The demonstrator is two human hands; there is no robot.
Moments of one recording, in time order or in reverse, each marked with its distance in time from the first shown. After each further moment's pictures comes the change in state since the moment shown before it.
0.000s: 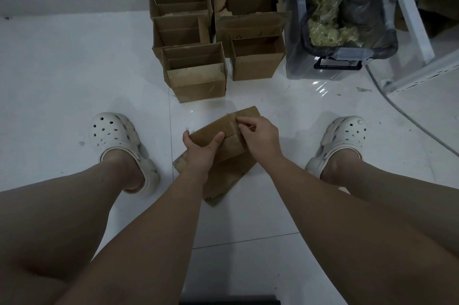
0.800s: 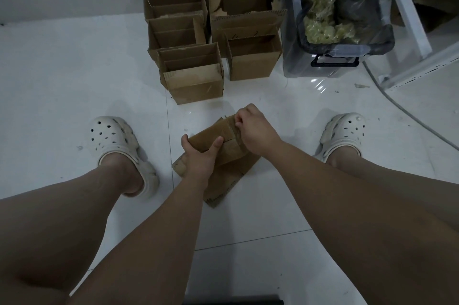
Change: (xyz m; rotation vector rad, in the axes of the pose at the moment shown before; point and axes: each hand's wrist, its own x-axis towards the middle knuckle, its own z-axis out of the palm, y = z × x) left_hand -0.001 -0.014 0.005 0.006 0.060 0.074; right_hand 0.021 -0.006 -0.009 -0.442 -0.243 -0.242
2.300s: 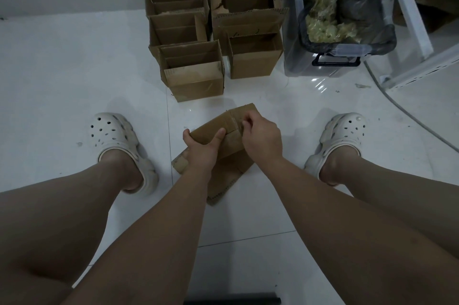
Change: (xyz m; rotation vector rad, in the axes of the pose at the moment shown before) left_hand 0.002 0.012 0.008 0.011 0.025 -0.049; right_hand -0.026 -0.006 0.014 0.033 0.318 0.174
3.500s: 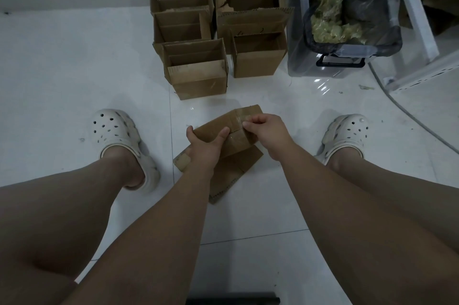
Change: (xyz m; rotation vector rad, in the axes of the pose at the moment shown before) left_hand 0.001 0.001 0.000 0.016 -0.016 -0.013; right_hand 0.018 0.004 -0.014 0.672 -0.302 0.448
